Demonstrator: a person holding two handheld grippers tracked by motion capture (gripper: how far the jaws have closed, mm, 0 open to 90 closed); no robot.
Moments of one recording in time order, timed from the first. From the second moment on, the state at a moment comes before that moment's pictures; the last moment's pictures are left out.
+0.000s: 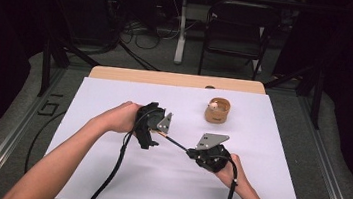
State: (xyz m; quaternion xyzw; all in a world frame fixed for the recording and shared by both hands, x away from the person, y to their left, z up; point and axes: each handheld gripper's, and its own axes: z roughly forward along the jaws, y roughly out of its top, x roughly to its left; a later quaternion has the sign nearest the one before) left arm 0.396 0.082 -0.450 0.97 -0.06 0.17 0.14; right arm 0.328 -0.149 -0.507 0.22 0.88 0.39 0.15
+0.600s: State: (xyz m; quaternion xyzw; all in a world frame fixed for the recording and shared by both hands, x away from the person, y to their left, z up) left arm 0.388 0.124 -0.480 0.94 0.10 0.15 0.30; right arm 0.326 -0.161 -0.503 0.23 0.87 0.40 0.16
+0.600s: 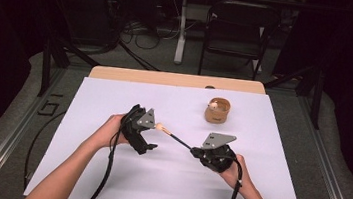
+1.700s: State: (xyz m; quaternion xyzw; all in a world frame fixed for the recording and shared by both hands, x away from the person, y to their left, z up) left arm 0.362 0.138 -0.531 0.84 0.25 0.13 0.46; right arm 0.323 -0.163 -0.502 0.25 0.84 0.45 0.15
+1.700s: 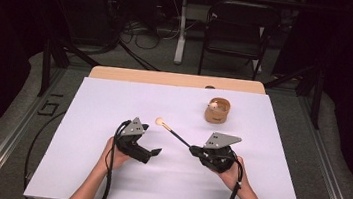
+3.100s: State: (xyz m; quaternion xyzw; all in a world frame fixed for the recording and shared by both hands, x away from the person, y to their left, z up) left arm 0.372 0.107 -0.499 0.80 0.25 0.10 0.53; right arm 0.329 -0.159 -0.504 0.27 0.81 0.49 0.16
